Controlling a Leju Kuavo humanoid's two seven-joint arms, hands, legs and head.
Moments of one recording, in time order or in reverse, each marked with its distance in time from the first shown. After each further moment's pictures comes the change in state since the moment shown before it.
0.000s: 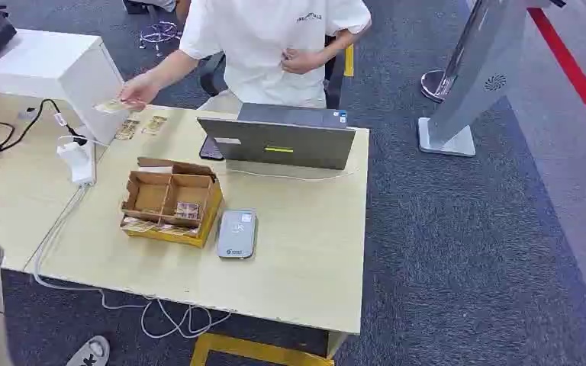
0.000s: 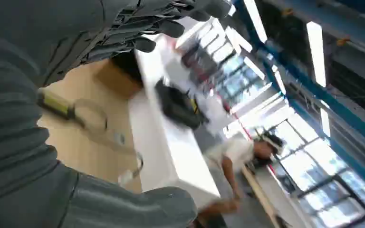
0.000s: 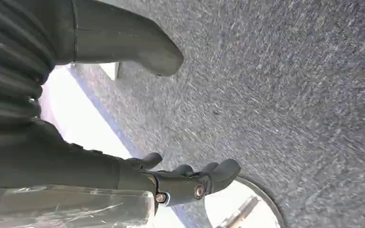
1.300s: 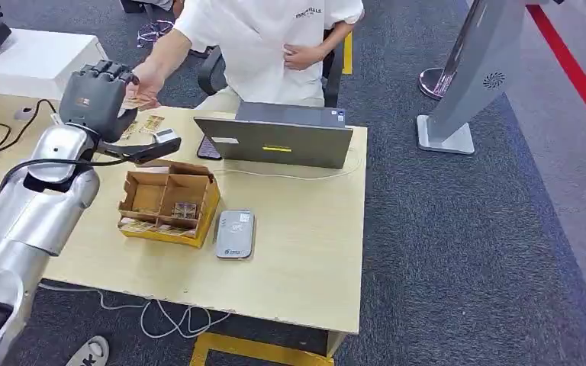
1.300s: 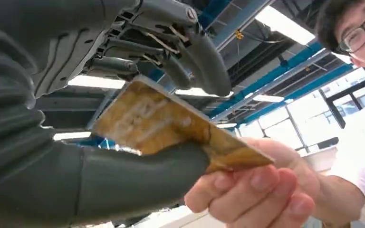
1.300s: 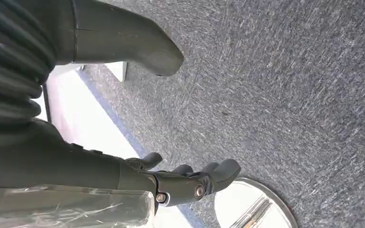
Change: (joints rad) left arm -0.332 0.009 -0.698 0.312 -0.960 -0.019 0.339; right arm 0.001 -0.006 -0.032 0.004 0.024 0.000 0.023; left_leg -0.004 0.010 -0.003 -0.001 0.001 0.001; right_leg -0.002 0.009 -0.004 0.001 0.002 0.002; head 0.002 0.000
